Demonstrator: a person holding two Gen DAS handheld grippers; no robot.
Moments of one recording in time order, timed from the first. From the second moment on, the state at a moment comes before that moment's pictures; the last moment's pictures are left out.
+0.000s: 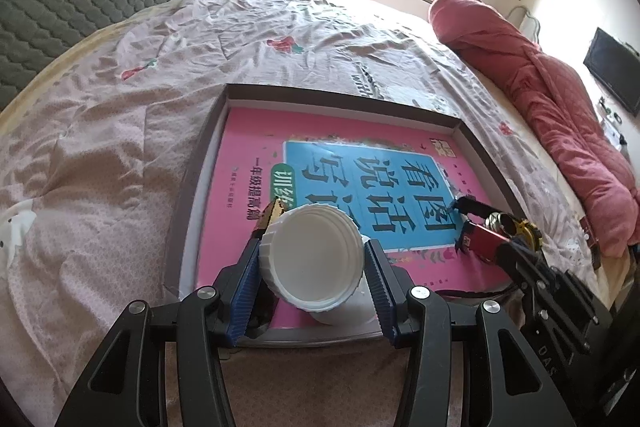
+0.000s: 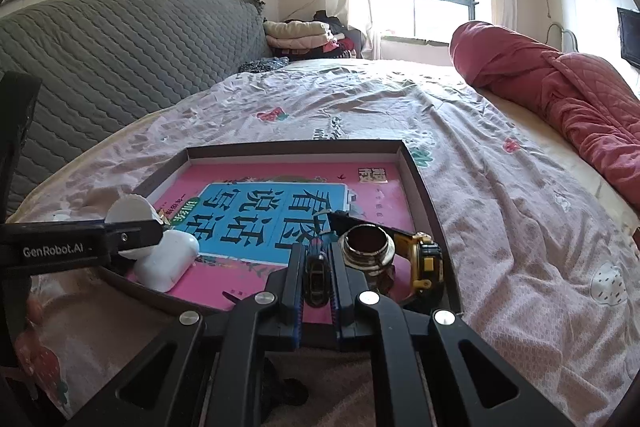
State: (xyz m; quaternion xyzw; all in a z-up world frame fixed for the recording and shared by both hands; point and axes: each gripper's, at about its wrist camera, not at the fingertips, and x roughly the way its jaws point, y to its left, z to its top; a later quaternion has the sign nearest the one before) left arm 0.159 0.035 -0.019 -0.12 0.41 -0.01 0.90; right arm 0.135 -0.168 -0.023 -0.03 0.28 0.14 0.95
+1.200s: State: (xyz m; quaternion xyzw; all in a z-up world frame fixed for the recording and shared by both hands) left arm 0.156 0.046 -0.022 -0.13 0.42 0.02 0.90; right arm 0.136 -0.186 -0.022 -0.02 0.29 0.10 0.95
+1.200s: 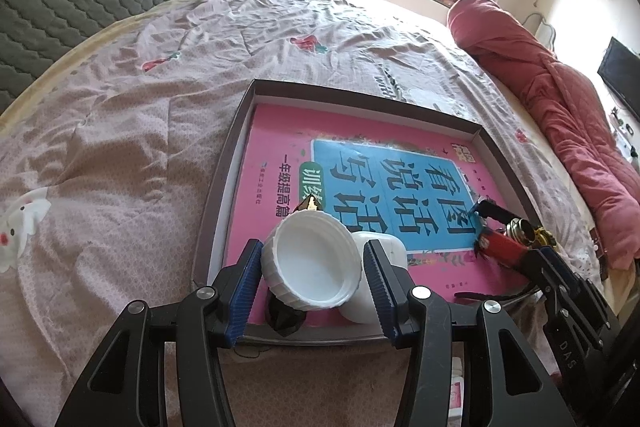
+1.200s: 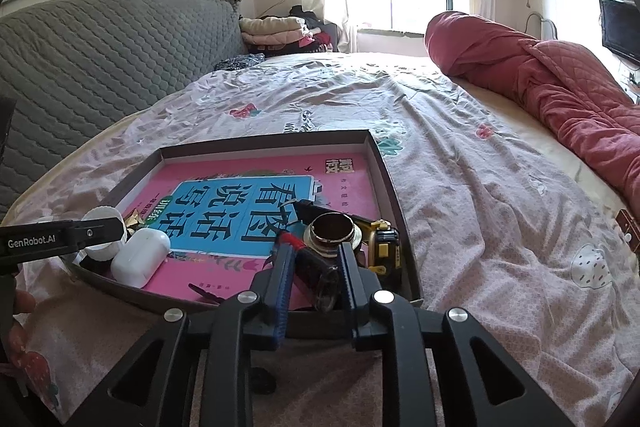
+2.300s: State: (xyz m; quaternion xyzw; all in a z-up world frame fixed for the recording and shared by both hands) left arm 0.146 0.041 -0.011 -0.11 0.41 0.02 0.90; right arm 0.132 -0.186 -0.018 -0.01 0.28 0.12 0.95
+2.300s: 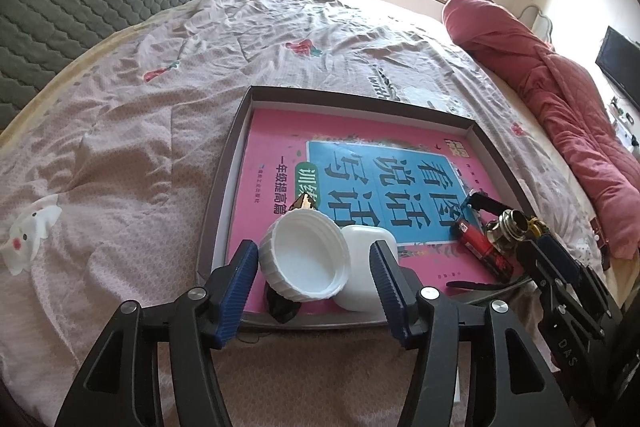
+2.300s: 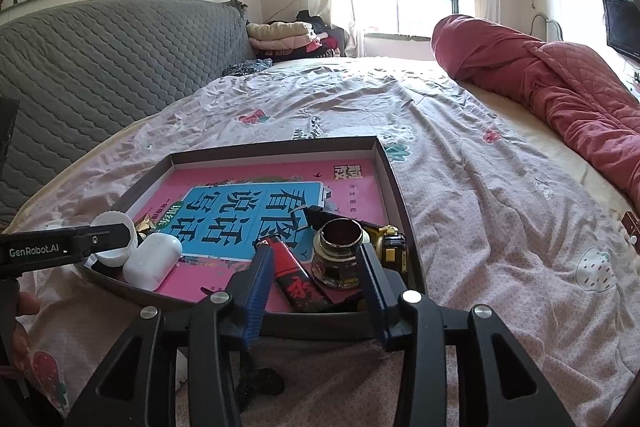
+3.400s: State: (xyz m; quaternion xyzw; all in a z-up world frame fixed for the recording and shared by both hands) left arm 0.094 0.001 0.041 -0.08 0.39 -0.01 0.92; right arm 0.074 -0.203 0.002 0.03 0.29 0.13 0.95
